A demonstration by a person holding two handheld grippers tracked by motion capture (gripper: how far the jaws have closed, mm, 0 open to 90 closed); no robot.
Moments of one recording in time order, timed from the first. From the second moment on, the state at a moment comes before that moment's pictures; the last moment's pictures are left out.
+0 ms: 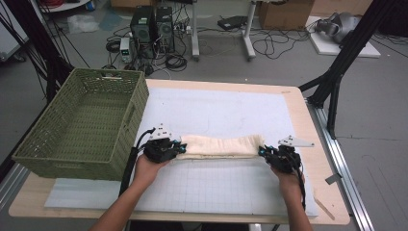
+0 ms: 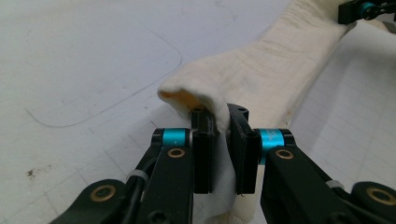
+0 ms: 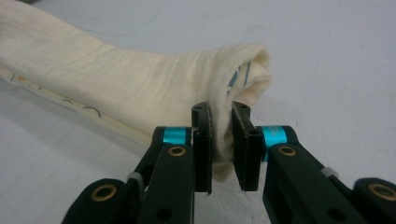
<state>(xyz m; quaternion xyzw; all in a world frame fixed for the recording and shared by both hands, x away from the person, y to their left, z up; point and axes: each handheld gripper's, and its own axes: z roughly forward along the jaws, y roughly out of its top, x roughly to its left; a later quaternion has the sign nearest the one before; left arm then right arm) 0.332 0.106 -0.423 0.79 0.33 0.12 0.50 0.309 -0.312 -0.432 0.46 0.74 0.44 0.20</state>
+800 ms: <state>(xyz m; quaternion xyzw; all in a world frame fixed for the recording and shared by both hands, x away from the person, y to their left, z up) 0.293 0.139 -0.391 0.76 0.30 0.14 0.56 0.299 -0.295 -0.399 0.37 0.74 0.50 0.25</state>
